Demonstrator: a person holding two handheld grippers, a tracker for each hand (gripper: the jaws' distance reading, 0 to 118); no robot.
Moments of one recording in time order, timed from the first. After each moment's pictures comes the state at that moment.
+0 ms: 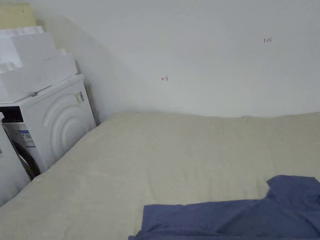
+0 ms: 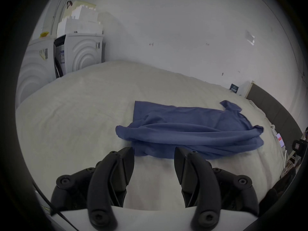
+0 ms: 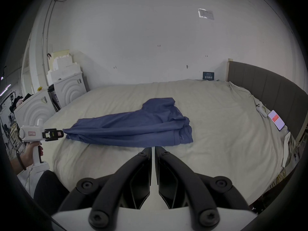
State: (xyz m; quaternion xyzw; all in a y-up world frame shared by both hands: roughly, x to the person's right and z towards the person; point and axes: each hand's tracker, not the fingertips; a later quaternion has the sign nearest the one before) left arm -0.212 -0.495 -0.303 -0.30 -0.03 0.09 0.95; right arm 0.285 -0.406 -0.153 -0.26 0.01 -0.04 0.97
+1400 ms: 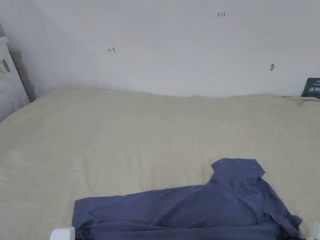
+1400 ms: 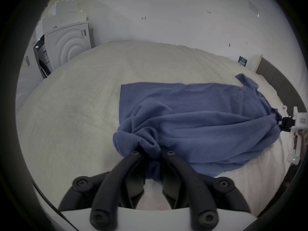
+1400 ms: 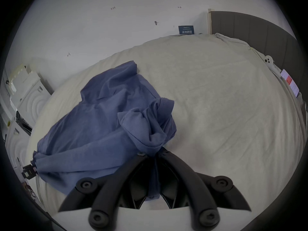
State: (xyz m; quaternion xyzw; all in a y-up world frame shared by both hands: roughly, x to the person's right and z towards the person) left arm -0.196 -0.511 -0.377 -0.40 -0.04 0.03 0.91; right arm 0.365 -0.512 -0.362 -0.39 -0.09 -0.15 0.90
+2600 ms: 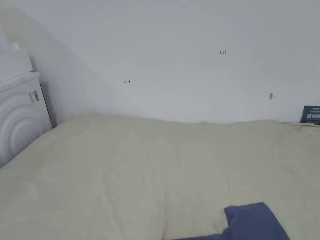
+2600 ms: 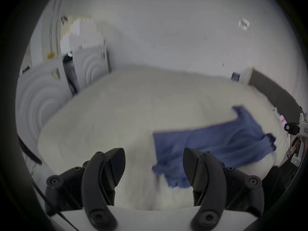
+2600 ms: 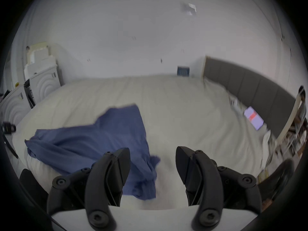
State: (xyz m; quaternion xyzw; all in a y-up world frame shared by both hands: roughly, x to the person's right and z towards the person) left arm -0.266 -0.377 -0.204 -0.27 -0.03 0.00 0.96; right arm 0.331 -0.387 -0.148 -0.25 -0.09 0.02 0.96
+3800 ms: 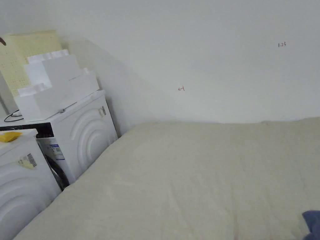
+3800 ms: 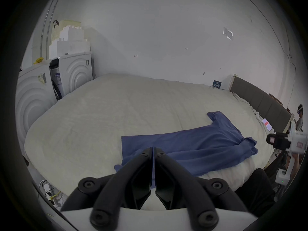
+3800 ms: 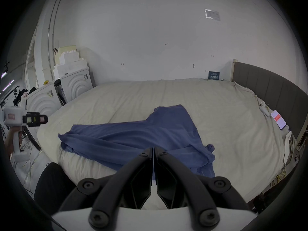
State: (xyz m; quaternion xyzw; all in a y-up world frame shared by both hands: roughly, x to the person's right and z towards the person) left arm -0.226 -0.391 -0.206 -0.29 -0.09 0.04 0.95; right arm 0.248 -0.407 -0.117 -0.26 0.04 -0.03 0.96
